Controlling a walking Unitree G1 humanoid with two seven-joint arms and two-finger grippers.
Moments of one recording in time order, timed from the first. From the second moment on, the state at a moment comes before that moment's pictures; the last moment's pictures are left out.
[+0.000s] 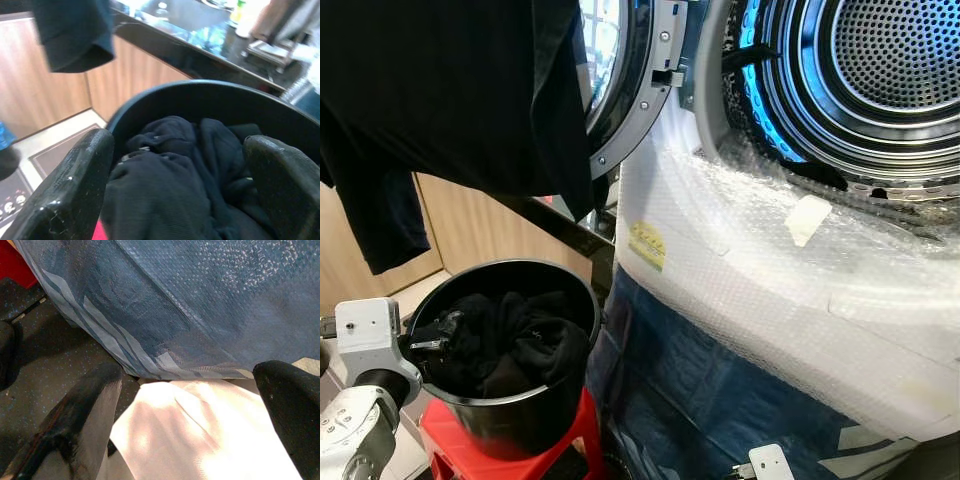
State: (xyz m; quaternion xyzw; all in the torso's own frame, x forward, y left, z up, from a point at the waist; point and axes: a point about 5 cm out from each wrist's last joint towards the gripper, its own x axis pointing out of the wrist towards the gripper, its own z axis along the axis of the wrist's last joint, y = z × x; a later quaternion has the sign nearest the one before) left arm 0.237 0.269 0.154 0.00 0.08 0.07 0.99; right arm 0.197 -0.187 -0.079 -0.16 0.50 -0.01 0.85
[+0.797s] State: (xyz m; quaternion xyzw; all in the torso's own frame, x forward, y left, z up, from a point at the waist) left arm 0.237 0.272 0.136 0.00 0.12 0.08 0.99; right arm 0.198 -0.187 -0.079 -0.17 0.50 0.00 0.85
